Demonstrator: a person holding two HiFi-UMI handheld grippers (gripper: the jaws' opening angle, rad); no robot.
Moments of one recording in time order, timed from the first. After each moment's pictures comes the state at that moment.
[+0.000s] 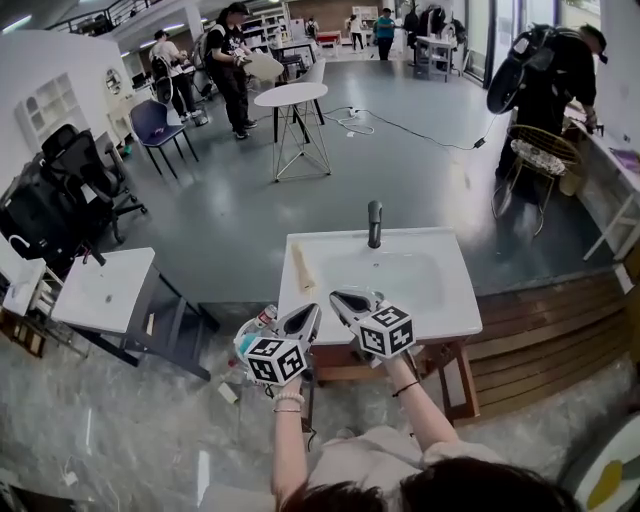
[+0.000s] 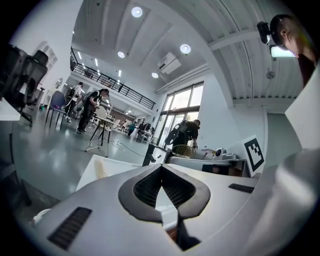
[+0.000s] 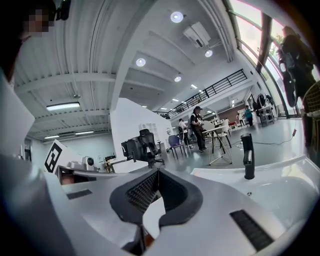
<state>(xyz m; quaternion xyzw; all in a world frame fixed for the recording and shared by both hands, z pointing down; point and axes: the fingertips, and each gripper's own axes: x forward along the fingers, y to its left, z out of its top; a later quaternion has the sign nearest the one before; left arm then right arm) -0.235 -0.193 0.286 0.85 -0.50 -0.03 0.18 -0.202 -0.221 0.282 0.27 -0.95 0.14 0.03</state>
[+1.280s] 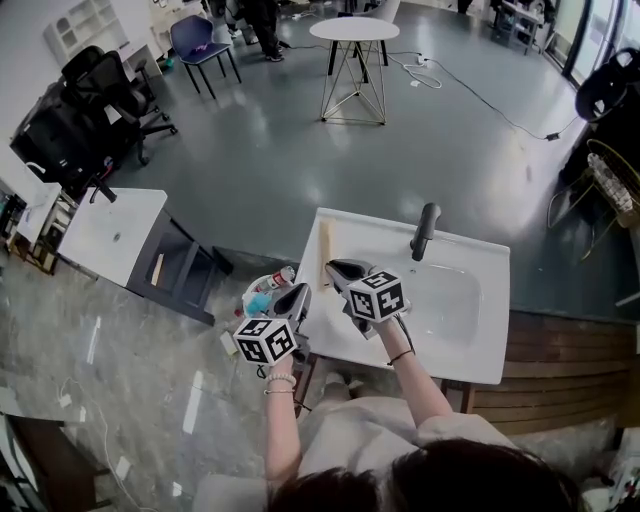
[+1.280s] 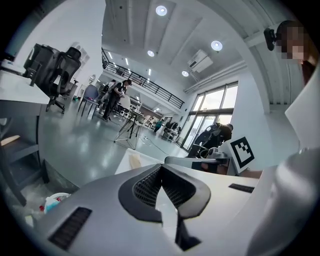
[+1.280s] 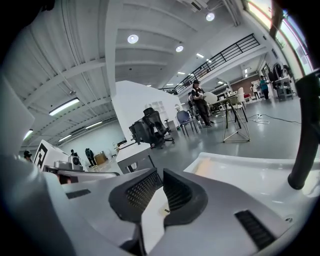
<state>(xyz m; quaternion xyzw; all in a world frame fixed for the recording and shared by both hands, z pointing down) -0.331 -0.288 0.354 0.74 -0.61 -0.05 0.27 -0.303 -0.353 0.365 0.16 -0.95 0.22 0.14</state>
